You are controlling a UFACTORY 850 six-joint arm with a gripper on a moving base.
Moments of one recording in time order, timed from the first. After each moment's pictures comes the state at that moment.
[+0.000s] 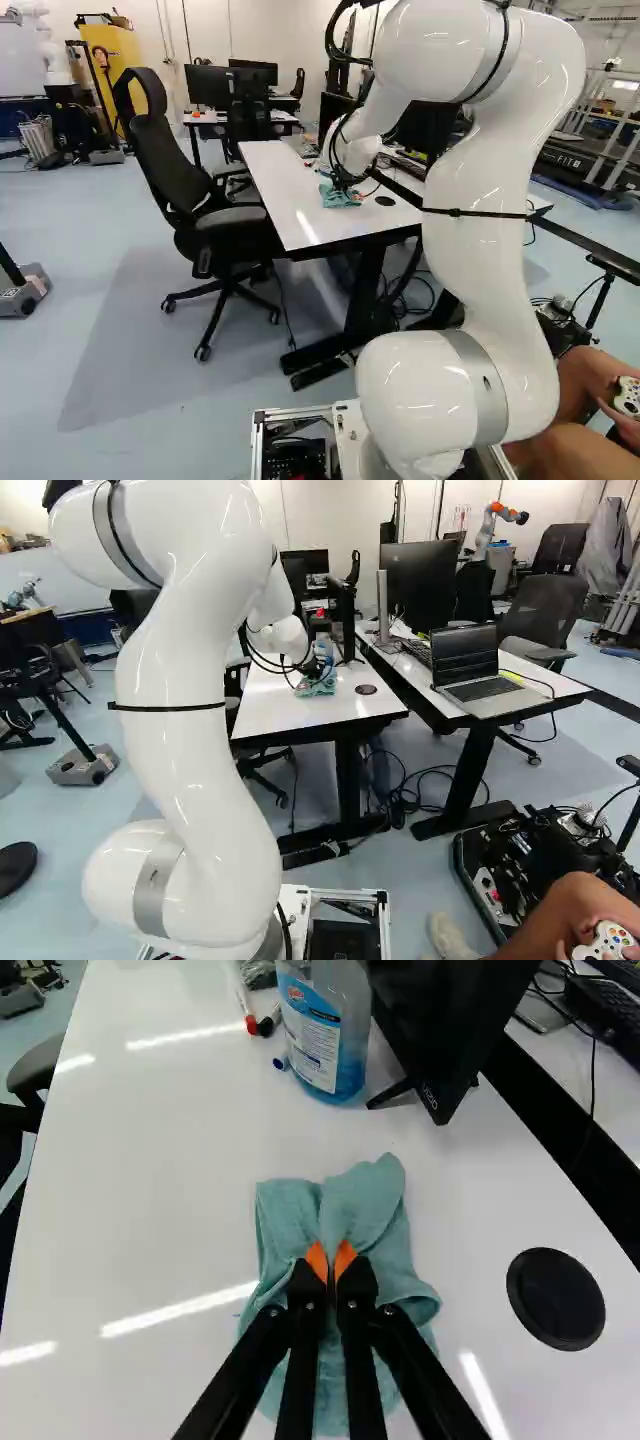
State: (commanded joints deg) arm -2.5 -26.1 -65.6 0.8 5.1 0.0
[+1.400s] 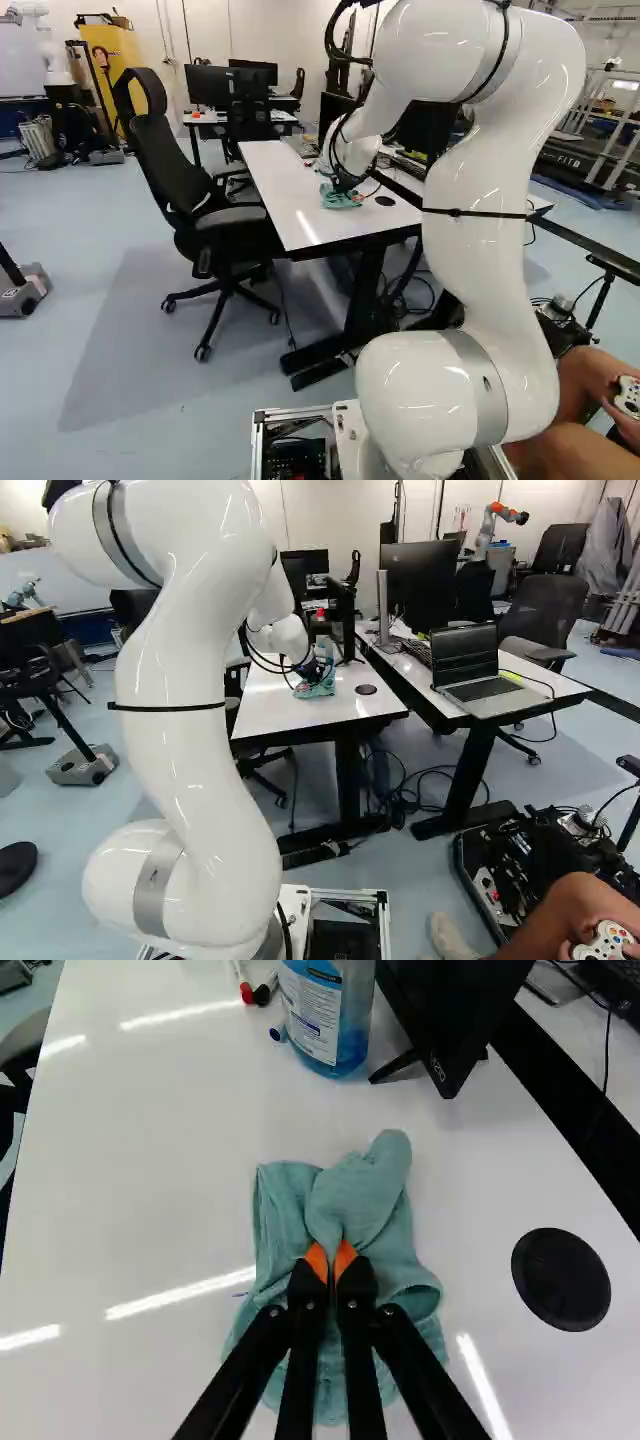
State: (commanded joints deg) arm -2.5 -26.1 -65.6 0.8 2.0 0.0
